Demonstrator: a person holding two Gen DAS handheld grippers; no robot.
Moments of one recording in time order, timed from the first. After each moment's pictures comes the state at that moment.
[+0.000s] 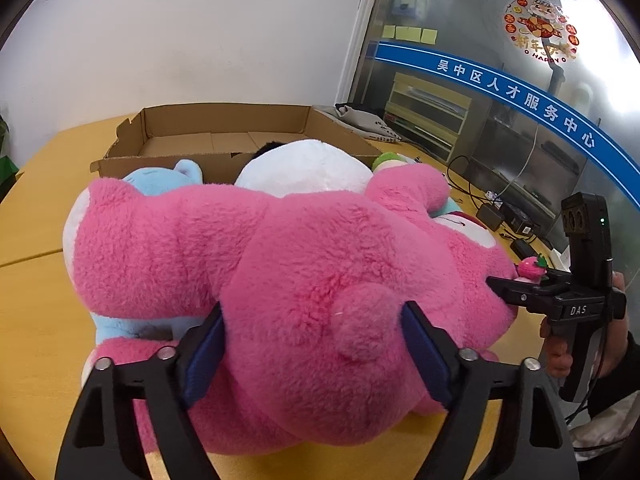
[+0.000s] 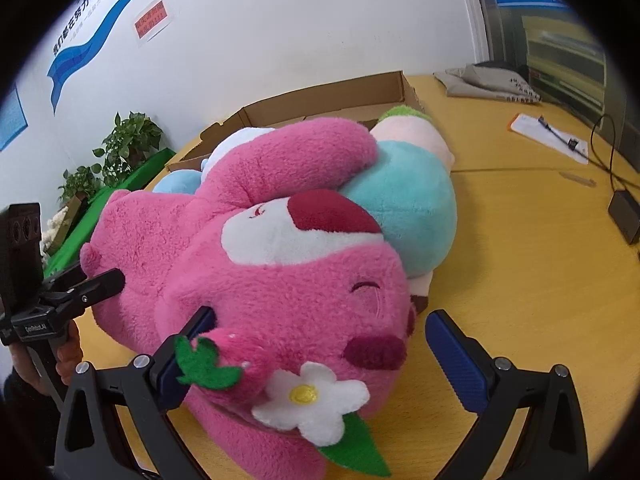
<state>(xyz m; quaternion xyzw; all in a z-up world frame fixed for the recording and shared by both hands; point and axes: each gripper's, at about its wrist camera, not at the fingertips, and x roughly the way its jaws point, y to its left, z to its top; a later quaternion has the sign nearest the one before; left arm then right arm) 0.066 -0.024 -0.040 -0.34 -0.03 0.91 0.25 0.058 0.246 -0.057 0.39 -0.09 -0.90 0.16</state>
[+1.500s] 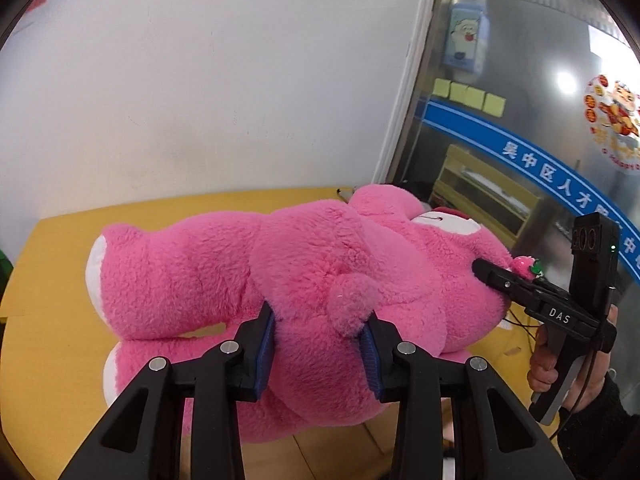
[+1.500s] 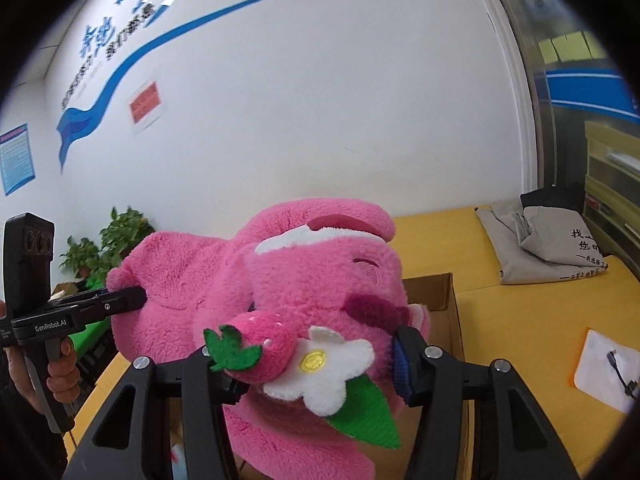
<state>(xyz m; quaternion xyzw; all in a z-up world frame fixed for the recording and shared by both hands) -0.310 -0.038 0.112 -0.32 -0.04 0.92 0.23 -0.272 0.237 0.100 0.25 -0.10 -0.95 0.16</state>
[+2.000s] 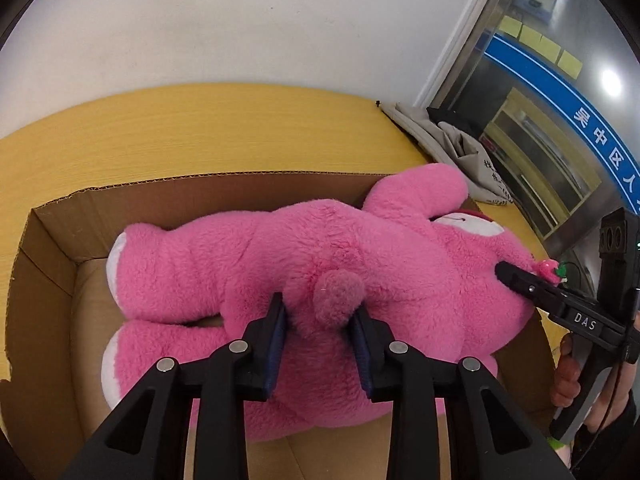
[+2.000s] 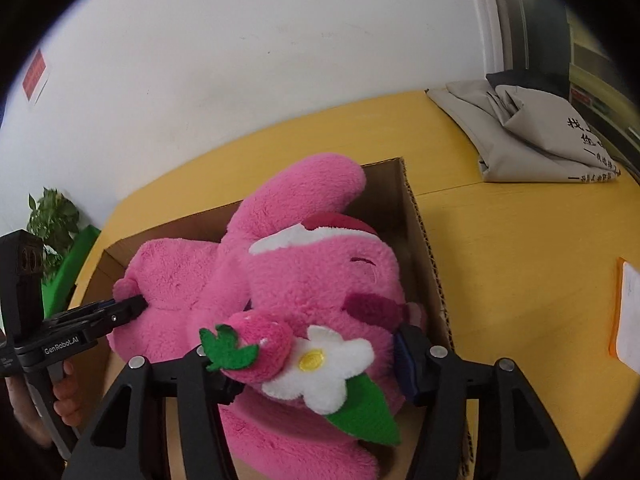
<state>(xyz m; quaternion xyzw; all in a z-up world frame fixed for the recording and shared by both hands) -0.425 -0.003 -0.037 -0.45 -0.06 0.86 0.21 -0.389 0.253 -0.030 0.42 -0.12 -0.90 0.07</state>
